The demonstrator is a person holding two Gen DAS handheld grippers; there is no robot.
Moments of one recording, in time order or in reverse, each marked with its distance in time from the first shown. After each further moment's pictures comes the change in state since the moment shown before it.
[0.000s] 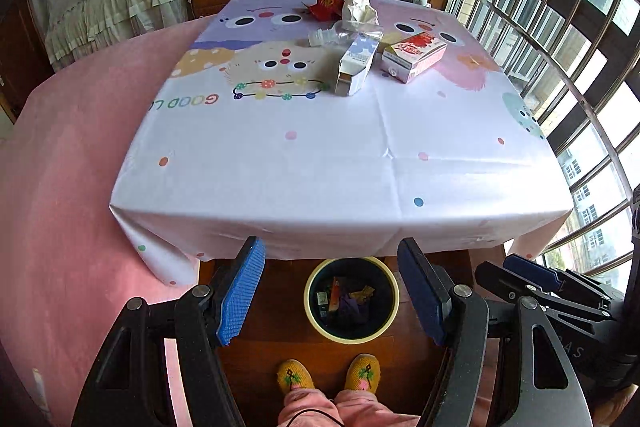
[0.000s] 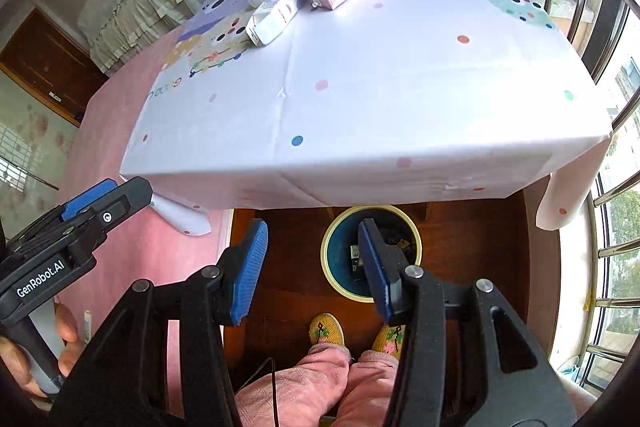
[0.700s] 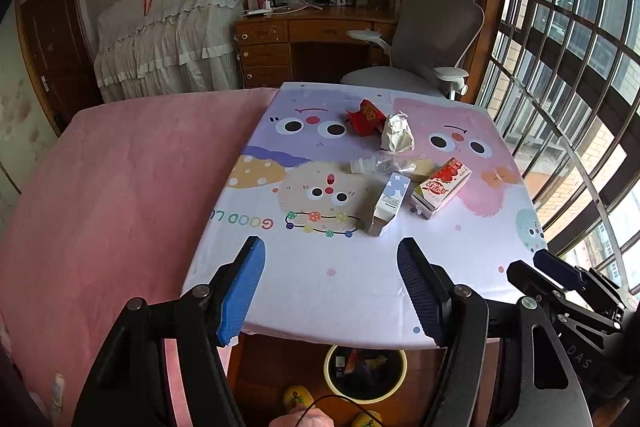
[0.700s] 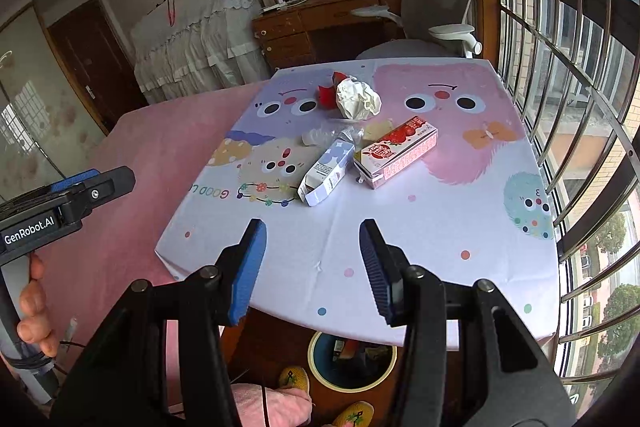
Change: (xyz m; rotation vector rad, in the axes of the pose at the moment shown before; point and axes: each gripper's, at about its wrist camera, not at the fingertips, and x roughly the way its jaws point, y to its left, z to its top) left arm -0.122 0.008 0.140 -0.094 -0.178 0.129; right arm -0.098 0.051 0.140 -0.224 -0.263 0.046
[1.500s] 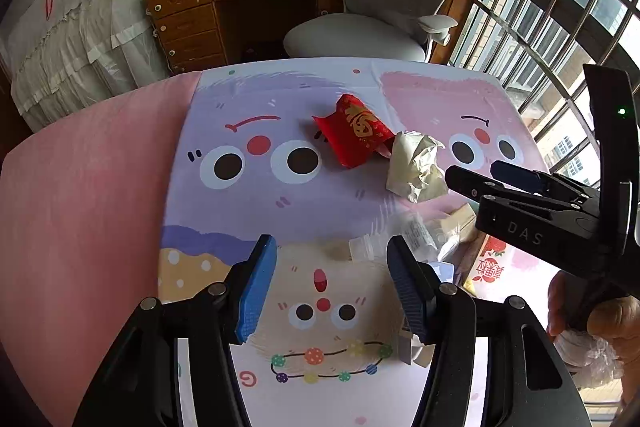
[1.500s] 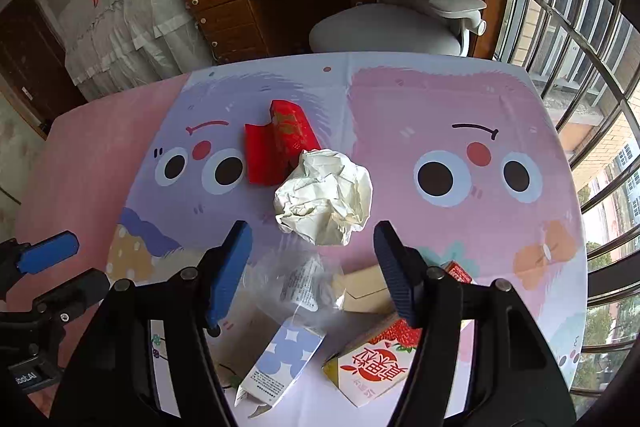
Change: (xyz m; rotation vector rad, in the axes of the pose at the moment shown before) left arm 0.307 0.002 0.193 0.178 0.250 -0.189; right arm 0.330 -0.058 0.212 0.067 0.210 -0.189
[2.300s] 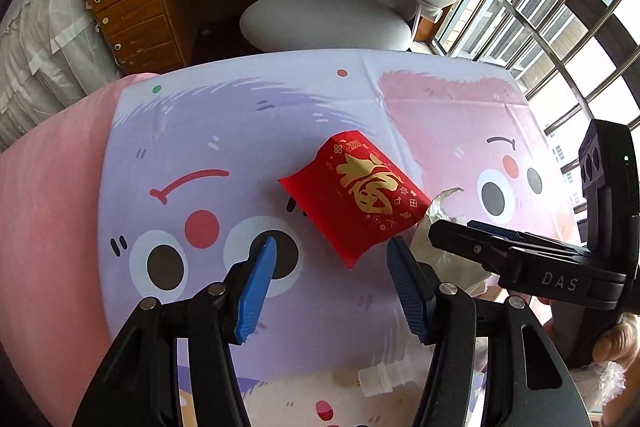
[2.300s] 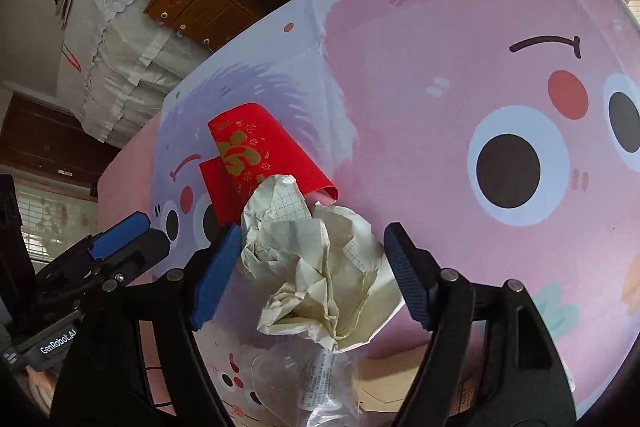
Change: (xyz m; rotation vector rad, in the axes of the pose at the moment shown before) left arm 0.161 0.004 0.120 0.058 0.102 -0.110; right arm 0.141 -0.076 0.043 0.374 0.183 0.273
